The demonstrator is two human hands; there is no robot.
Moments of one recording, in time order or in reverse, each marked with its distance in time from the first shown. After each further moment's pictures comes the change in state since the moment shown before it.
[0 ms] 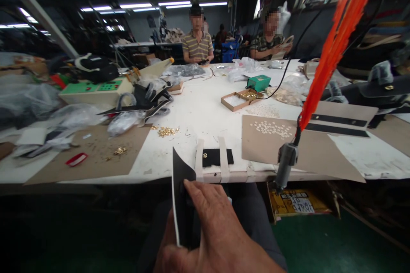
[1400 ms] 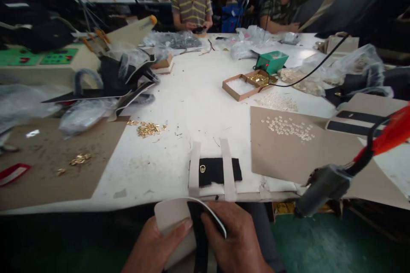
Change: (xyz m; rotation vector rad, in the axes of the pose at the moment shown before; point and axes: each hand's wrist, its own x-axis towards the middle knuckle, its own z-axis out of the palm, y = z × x) left_hand 0.119 0.016 -0.032 -0.050 -0.192 -0.395; right_hand 0.042 0.102 0.027 0.100 0.138 0.299
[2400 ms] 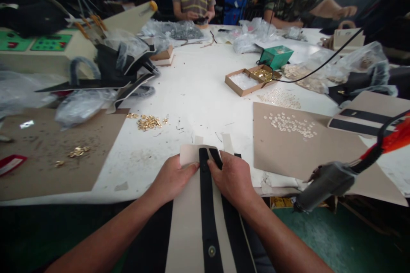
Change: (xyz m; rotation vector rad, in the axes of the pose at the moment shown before) left_hand 0.090 0.054 -0.011 0.315 0.040 0.304; right_hand 0.098 0.008 -0.009 -0.512 -0.038 0.216
